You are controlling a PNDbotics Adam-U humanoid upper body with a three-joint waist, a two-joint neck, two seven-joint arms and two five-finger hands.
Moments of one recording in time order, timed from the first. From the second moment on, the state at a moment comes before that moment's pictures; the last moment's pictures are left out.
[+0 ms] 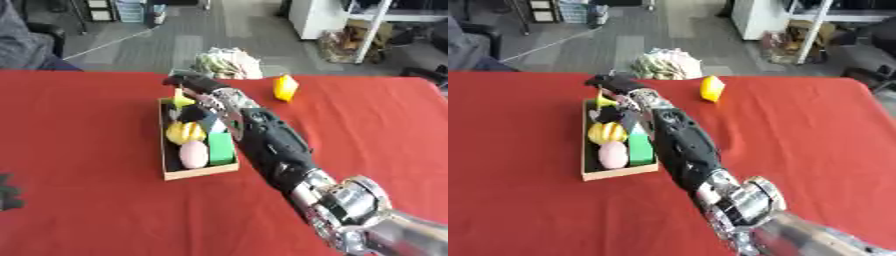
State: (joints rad) left arm -0.17 0.25 -0.16 -1.83 -0.10 0.04 -0.17; right arm -1.05 -0.16 -0.06 -0.66 1.22 -0.28 0.19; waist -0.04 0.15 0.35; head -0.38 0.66
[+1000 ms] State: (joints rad) left arm -0.15 0.26 -0.15 -1.83 -0.10 0.03 -0.15; right arm -1.04 -0.39 -0.14 -0.64 1.01 -0.08 0.11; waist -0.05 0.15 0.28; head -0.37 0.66
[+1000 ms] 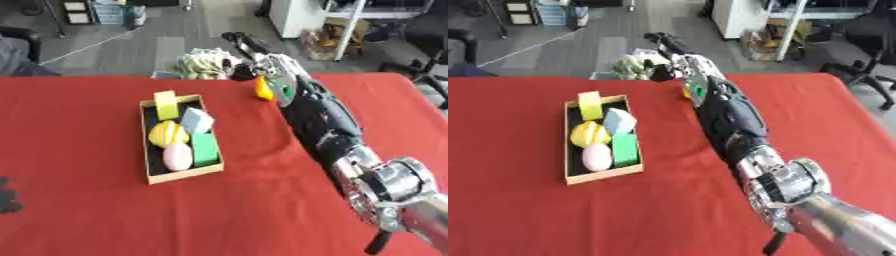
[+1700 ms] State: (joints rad) left arm -0.15 0.26 -0.14 -1.83 -0.11 0.04 -0.15; right arm -1.00 -0.43 -0.14 -0.43 1.08 0.10 0.04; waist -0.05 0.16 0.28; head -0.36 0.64
